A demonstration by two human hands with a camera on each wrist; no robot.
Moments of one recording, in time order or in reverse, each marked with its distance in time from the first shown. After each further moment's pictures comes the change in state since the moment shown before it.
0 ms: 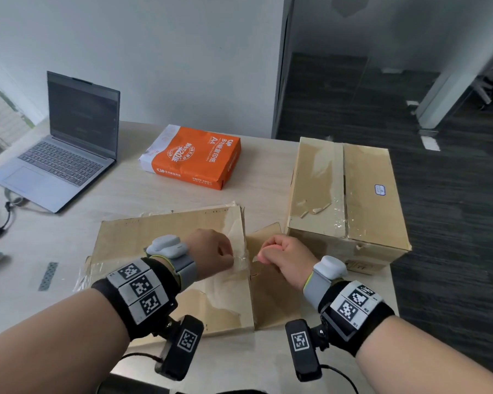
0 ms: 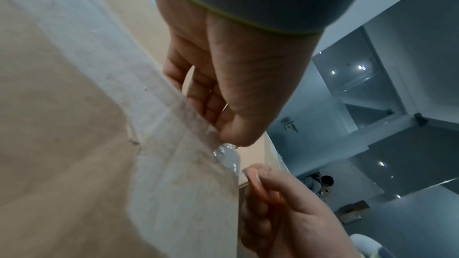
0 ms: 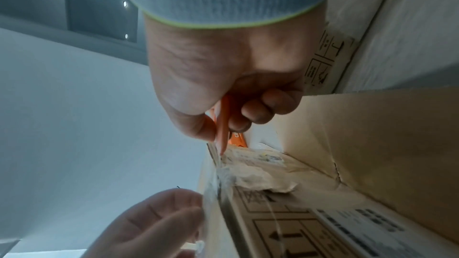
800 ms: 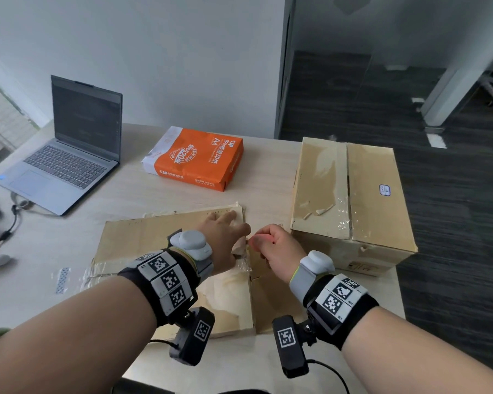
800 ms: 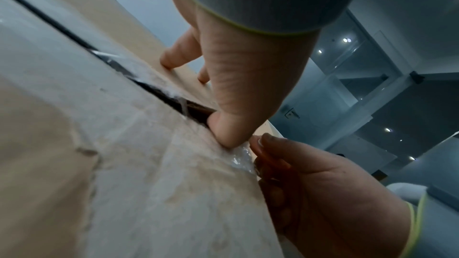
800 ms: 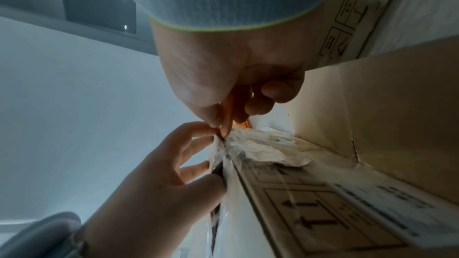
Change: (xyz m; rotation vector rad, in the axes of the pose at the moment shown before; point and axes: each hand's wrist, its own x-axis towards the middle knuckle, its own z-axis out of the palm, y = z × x) left_hand 0.020 0.013 -0.004 0.444 -0.070 0.130; right_hand 0.019 -0.010 0.018 -0.025 0.086 -0.009
